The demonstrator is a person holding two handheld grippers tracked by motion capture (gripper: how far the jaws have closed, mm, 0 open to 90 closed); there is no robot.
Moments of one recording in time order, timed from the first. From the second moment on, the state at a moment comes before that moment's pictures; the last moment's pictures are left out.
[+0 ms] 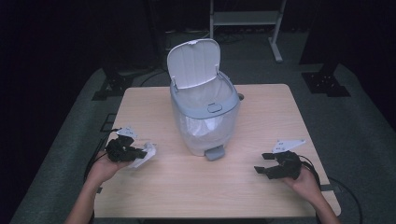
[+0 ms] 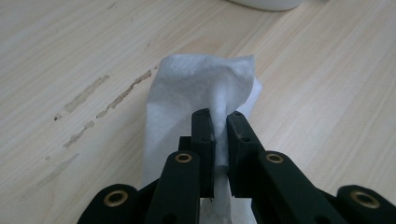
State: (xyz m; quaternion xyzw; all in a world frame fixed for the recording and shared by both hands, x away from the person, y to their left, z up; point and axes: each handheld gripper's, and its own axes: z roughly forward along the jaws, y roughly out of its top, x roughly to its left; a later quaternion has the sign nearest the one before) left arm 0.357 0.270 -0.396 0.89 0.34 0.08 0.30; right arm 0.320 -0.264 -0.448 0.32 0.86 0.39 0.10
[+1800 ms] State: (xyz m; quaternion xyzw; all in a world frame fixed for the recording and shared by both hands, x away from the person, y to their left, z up) left arm 0.342 0.253 -0.252 0.90 0.27 0.09 0.32; right arm 0.320 -0.271 -0.447 0.34 0.85 0.39 0.10
